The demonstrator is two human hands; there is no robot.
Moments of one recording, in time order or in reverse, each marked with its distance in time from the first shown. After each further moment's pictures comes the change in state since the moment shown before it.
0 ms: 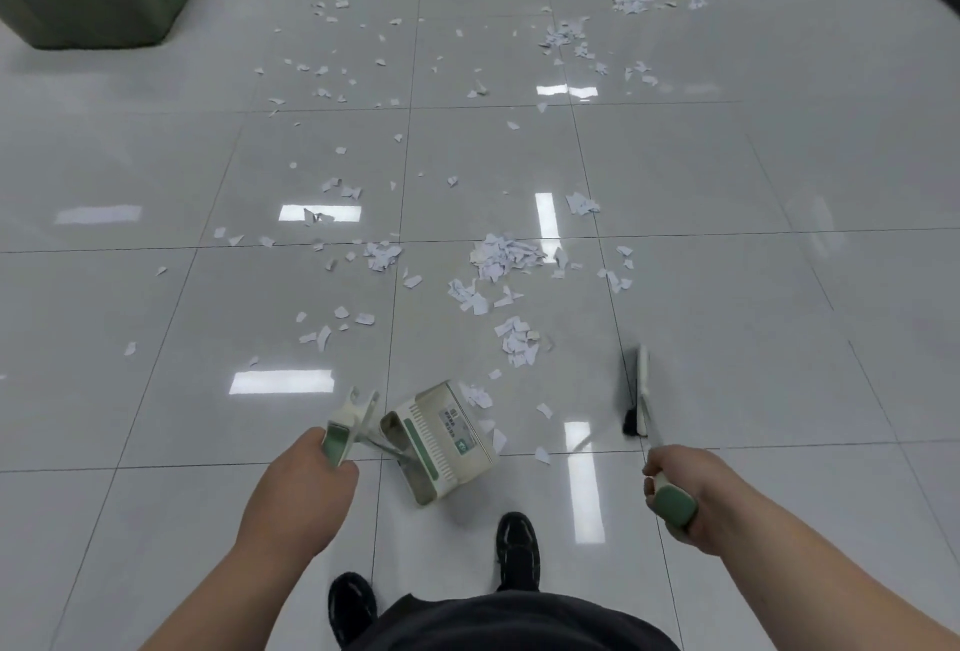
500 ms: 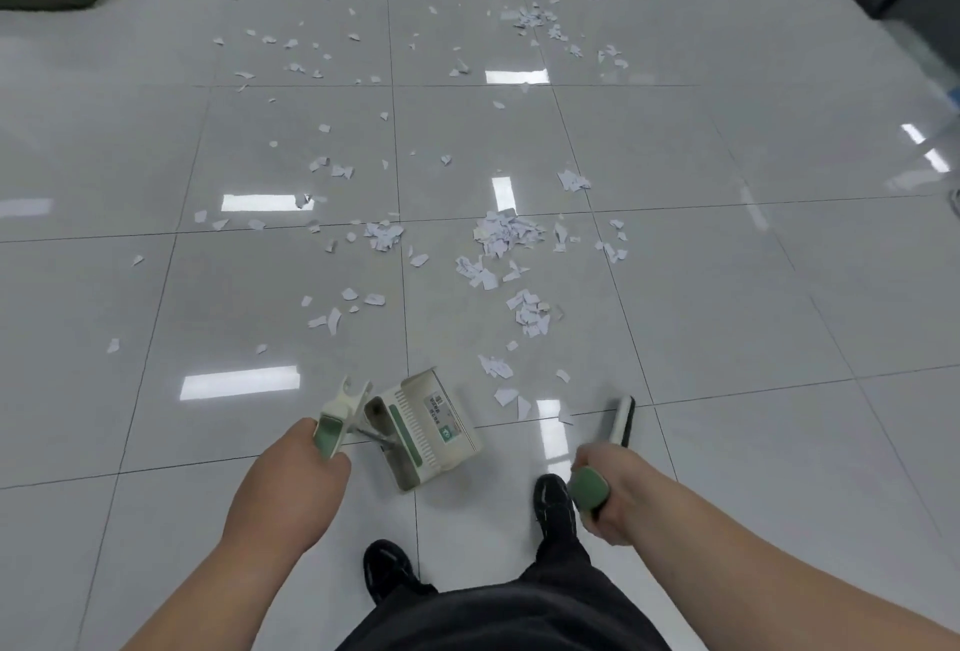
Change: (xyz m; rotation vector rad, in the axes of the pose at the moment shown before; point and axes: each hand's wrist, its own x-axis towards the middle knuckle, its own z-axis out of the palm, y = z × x) left_hand 0.060 -0.173 -0.105 0.014 -0.092 0.087; right_hand -0.087 0.106 0.238 0.216 0.048 0.230
